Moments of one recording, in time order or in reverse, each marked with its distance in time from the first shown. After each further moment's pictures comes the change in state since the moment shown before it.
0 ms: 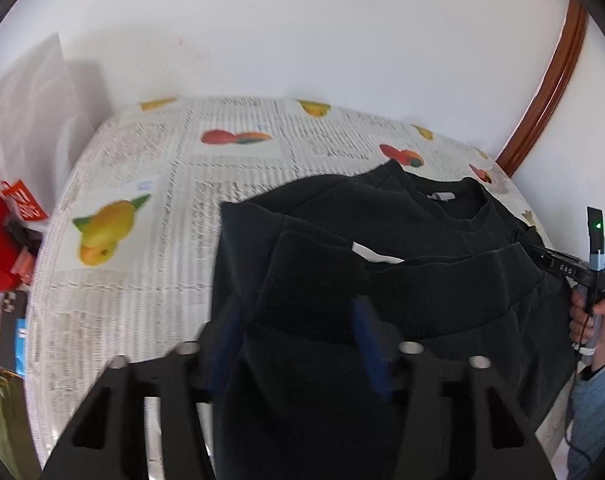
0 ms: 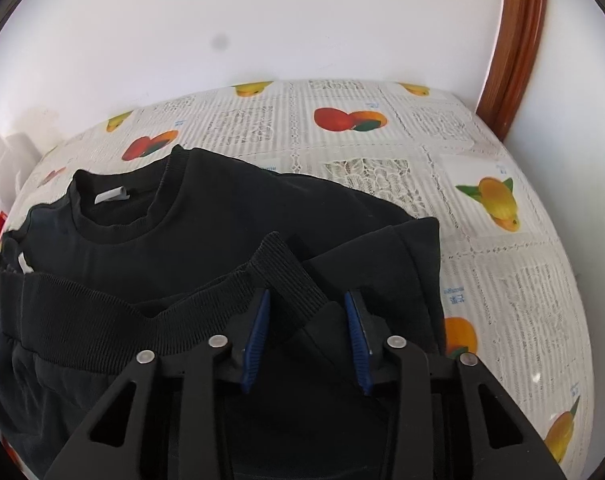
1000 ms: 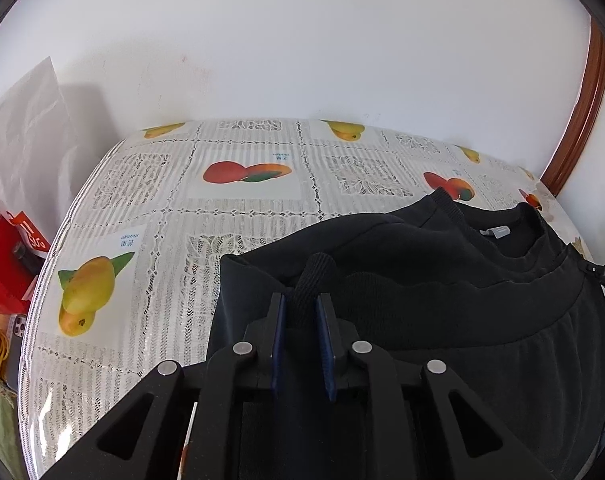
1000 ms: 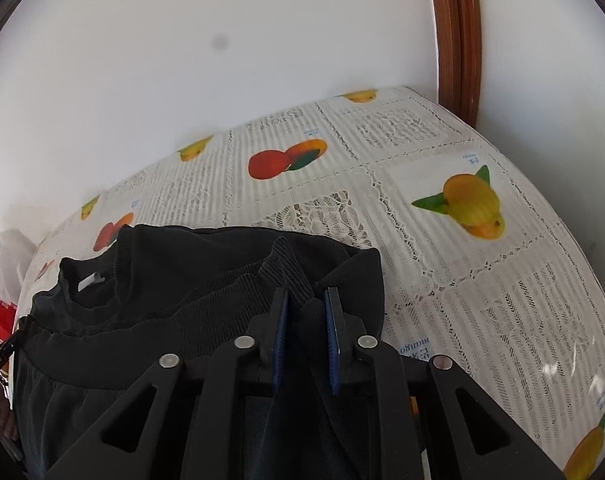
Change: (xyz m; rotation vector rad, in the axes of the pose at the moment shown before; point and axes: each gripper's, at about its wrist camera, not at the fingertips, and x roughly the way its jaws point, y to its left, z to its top) left arm 0.046 -0.005 0.033 -0.008 -0.103 0.159; right arm 0.026 -0.063 0.020 0.251 -0.091 0.066
